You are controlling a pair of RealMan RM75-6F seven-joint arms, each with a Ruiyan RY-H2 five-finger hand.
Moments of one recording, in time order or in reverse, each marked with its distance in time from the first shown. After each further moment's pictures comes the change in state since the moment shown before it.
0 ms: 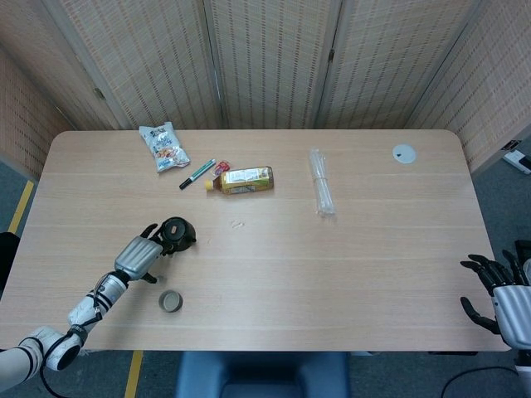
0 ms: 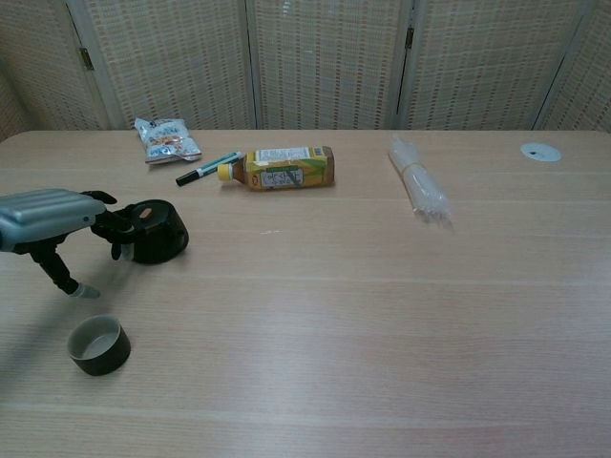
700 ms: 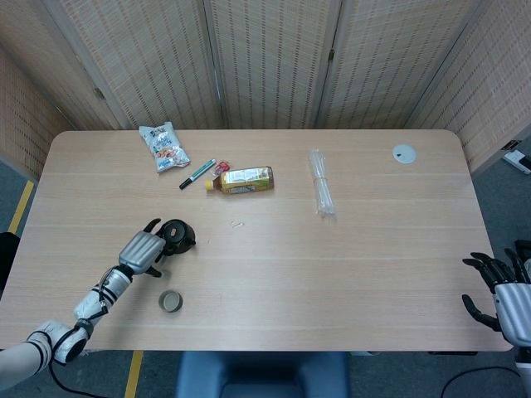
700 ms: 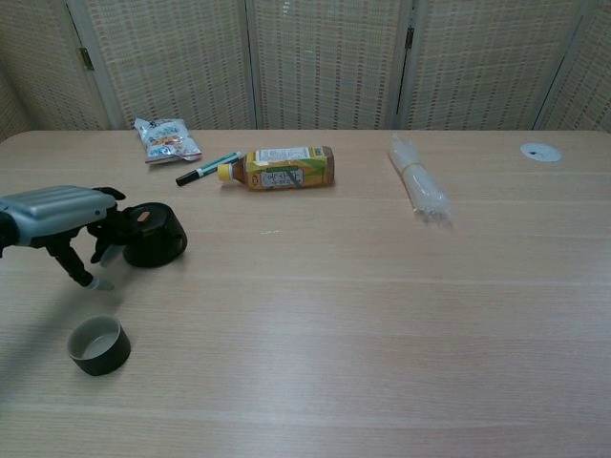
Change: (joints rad) left arm -0.020 -0.063 -0.020 0.110 0.017 0.013 -0.100; right arm 0.005 -0.010 0.010 0.014 0.021 -0.013 0.004
